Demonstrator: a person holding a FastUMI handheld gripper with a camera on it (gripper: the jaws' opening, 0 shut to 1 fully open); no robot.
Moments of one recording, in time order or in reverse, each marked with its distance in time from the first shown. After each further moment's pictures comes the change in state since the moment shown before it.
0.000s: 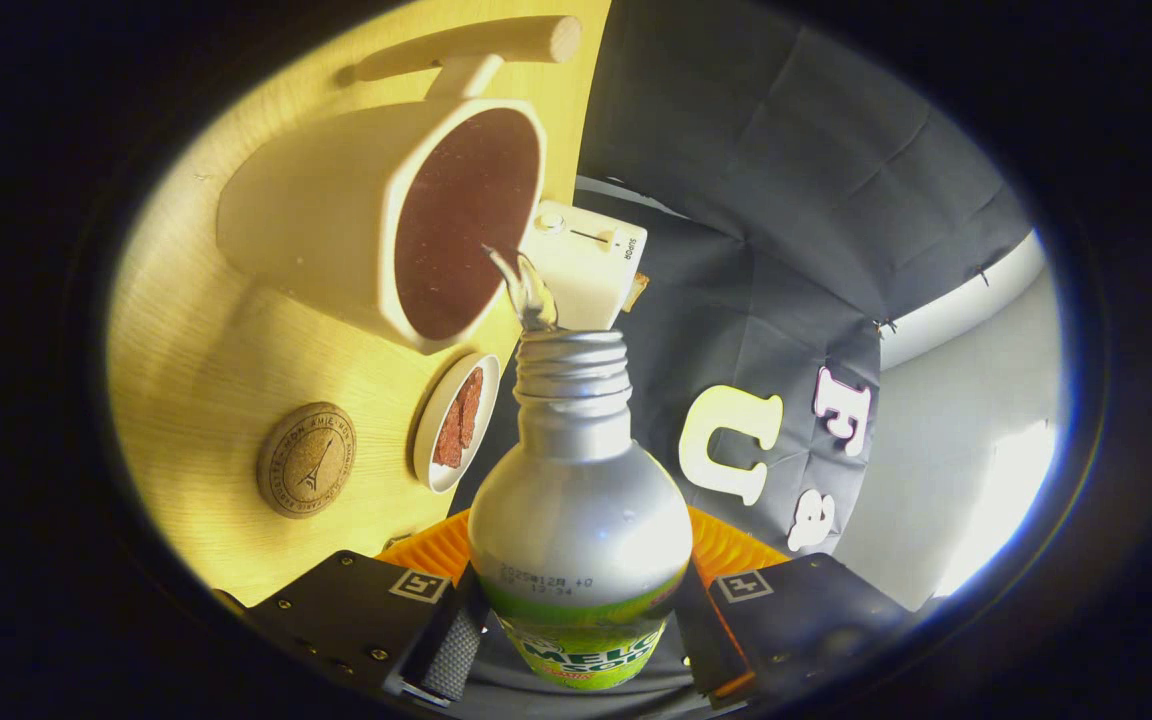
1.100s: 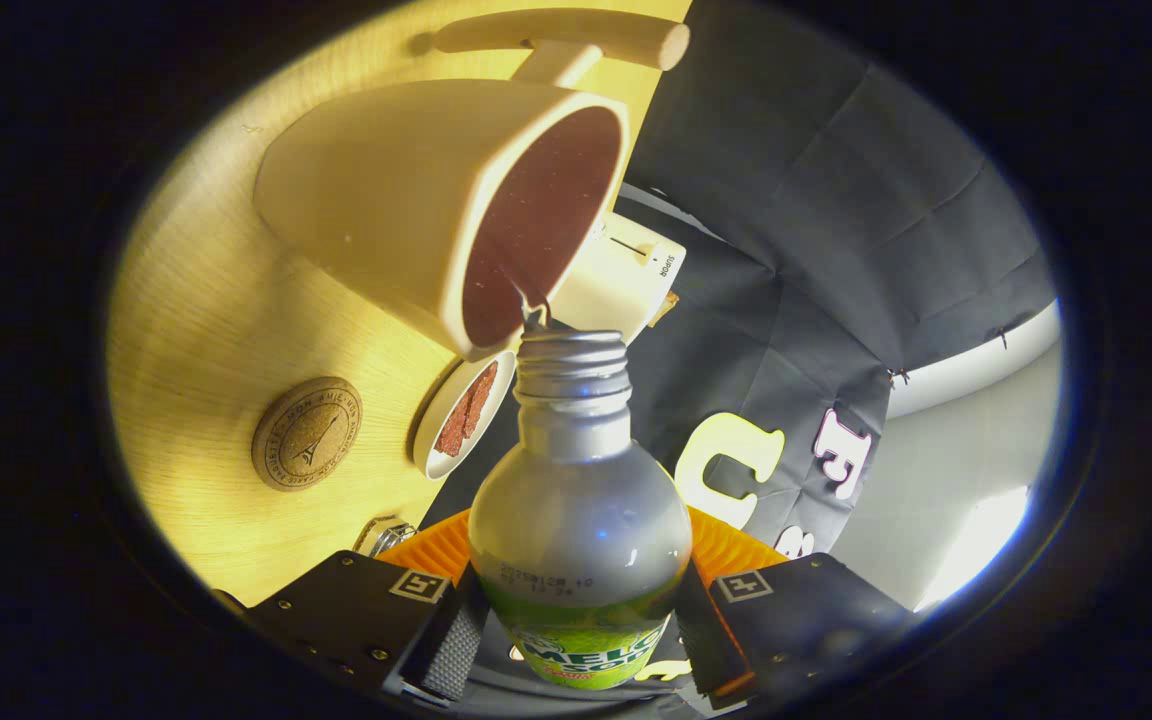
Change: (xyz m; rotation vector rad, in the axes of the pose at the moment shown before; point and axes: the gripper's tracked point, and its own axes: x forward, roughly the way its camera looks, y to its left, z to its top) arm 0.002 0.005 0.009 -0.168 -0.018 0.032
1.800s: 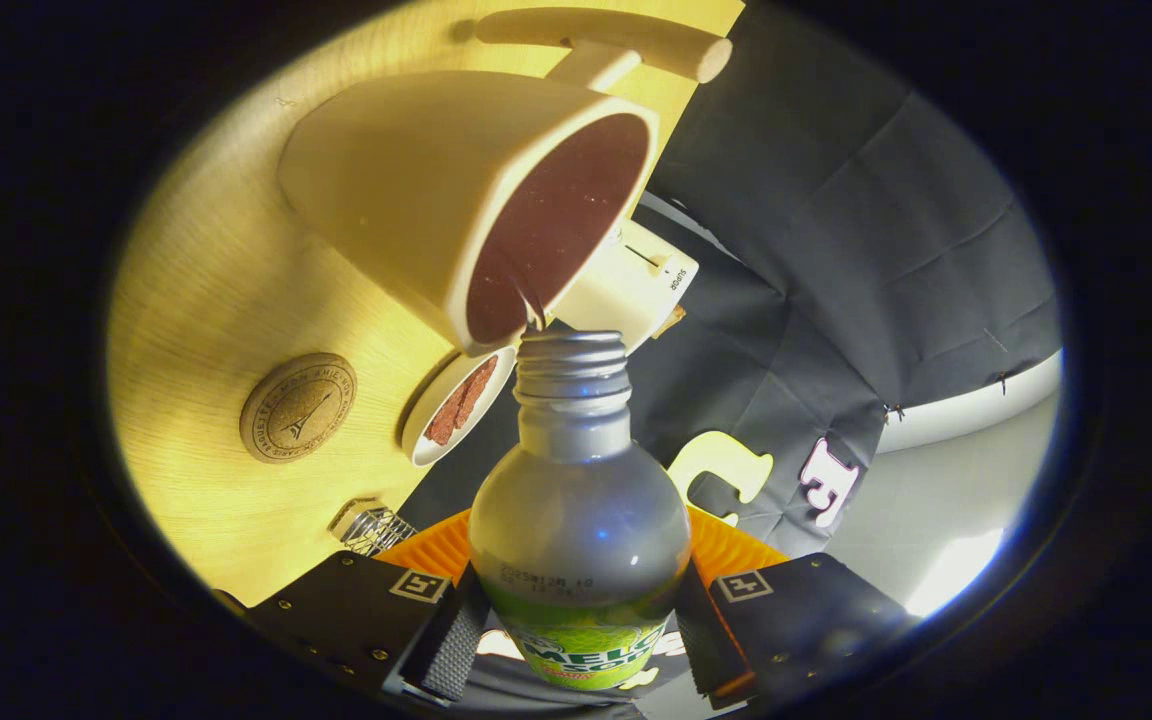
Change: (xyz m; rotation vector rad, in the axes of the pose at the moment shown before) arm 0.004 -0.006 0.001 -0.113 -0.016 -0.005
